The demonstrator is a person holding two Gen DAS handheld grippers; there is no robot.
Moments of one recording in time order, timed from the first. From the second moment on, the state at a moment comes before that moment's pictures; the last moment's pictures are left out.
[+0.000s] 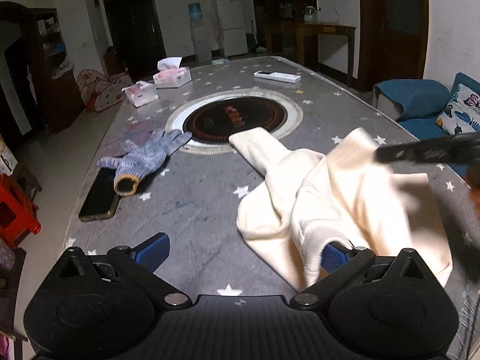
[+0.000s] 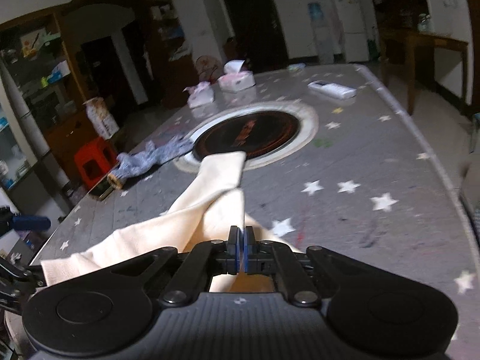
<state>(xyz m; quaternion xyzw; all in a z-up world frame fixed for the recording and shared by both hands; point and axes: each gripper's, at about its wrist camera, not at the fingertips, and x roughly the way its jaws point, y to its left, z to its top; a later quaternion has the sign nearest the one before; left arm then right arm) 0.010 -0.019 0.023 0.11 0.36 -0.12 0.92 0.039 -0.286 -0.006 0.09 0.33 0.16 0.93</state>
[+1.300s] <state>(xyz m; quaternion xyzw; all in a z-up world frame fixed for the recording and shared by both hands) 0.068 -0.068 -0.009 0.09 0.38 -0.23 0.89 -0.106 -0.410 0.011 0.08 0.30 -0.02 0.95</state>
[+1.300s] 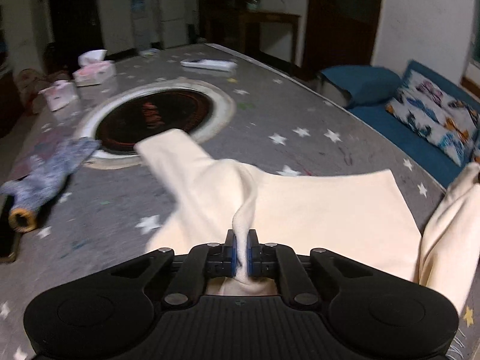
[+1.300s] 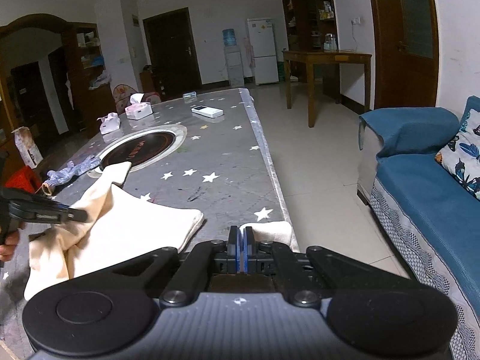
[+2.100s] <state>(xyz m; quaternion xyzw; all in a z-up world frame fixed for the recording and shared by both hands) -0.071 0.075 0.012 0.02 0.42 -0.15 0.89 -0.114 -0.412 0.005 0.04 0.34 -0.04 0.94</state>
